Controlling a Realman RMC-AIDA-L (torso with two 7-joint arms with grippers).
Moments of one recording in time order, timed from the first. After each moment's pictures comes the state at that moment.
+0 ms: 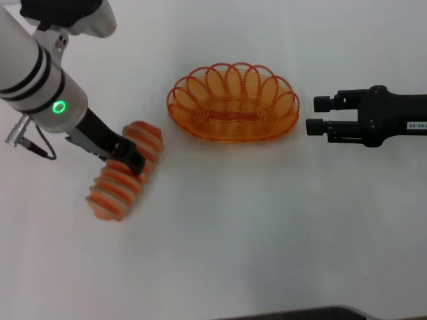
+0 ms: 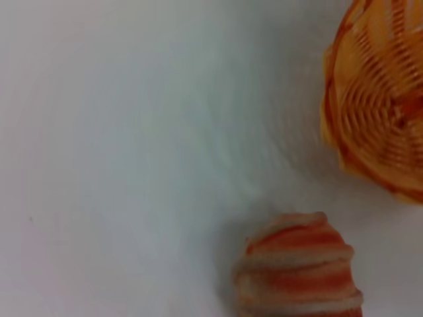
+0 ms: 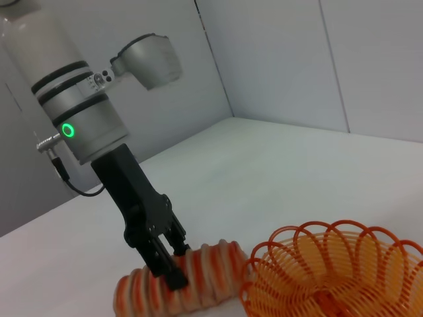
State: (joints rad) left arm -0.75 -2.17 1.36 1.10 2.74 1.53 -2.85; right arm 0.49 2.01 -0.51 -0.63 -2.16 -1.70 1.41
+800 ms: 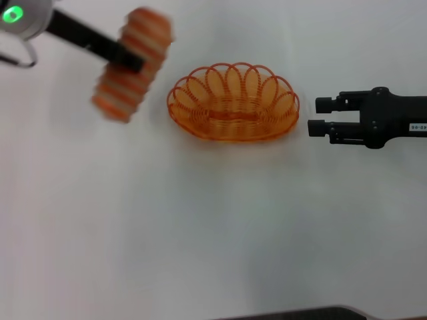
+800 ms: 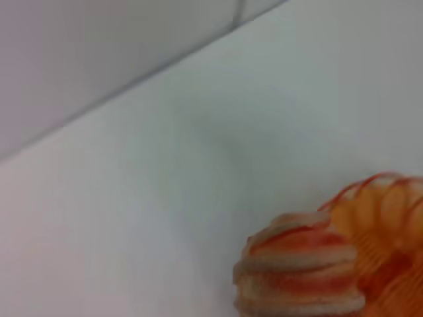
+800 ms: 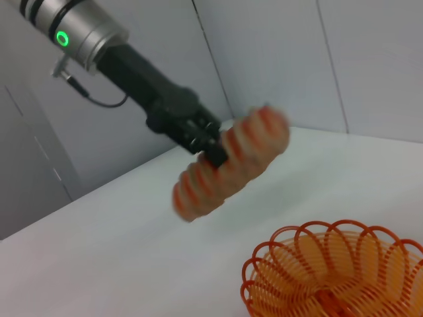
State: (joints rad) left arm -0.79 -2.16 1.09 1.32 2.67 1.55 -2.54; right arm 0.48 2.01 -0.50 -0.63 -2.16 -1.71 1.41
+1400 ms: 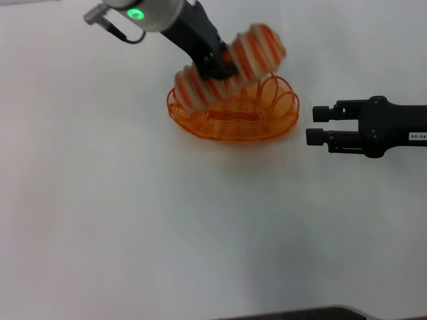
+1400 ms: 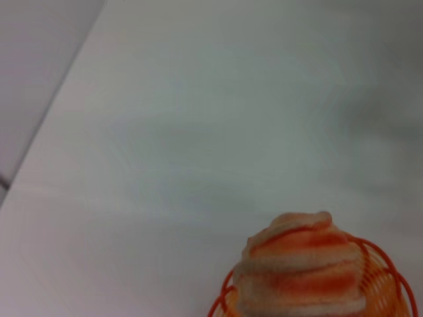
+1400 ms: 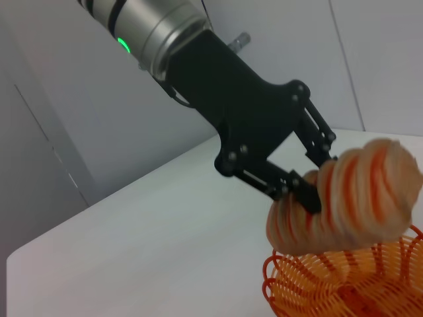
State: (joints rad) left arm -1.03 -2.17 1.32 0.99 2.53 1.33 -2.11; right arm 0.47 2.02 -0.50 -0.62 -2.16 -1.74 1.41
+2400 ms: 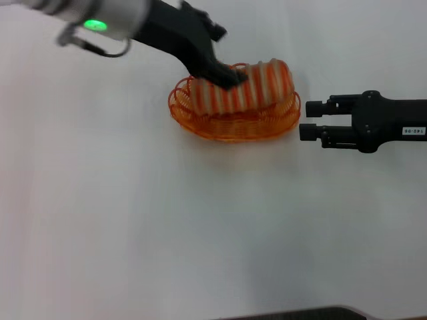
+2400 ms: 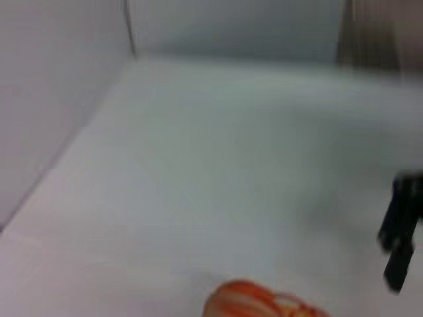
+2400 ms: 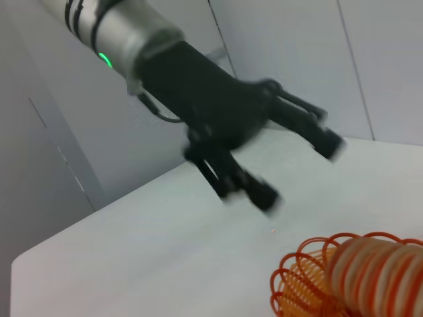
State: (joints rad) left arm -0.86 -2.16 1.18 1.08 2.31 1.39 -1.97; right arm 0.49 2.03 -0.49 -0.63 -2.16 -1.74 1.41
